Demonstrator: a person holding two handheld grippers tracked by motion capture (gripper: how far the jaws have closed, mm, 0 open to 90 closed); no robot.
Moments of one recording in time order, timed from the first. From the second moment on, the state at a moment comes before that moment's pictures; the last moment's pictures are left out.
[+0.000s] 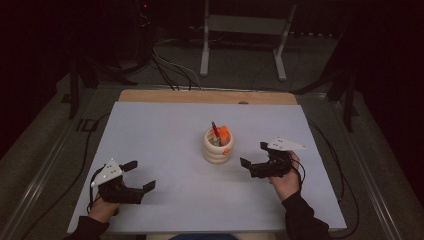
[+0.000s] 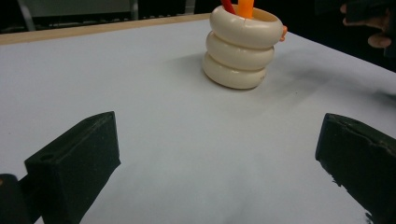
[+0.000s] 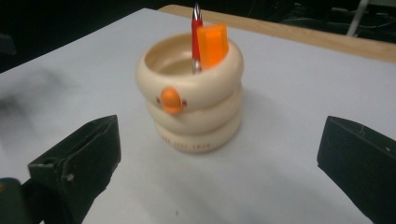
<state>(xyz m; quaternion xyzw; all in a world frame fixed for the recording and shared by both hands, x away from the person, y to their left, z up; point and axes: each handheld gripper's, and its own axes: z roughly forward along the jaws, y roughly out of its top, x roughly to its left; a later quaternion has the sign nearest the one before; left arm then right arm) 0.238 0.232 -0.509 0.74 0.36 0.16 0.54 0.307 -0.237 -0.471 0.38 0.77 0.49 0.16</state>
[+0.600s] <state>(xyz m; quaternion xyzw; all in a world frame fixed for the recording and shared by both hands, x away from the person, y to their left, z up) 0.237 0.231 -0.509 0.75 0.35 0.15 0.54 0.287 -0.282 -0.505 0.39 0.78 0.46 0.13</state>
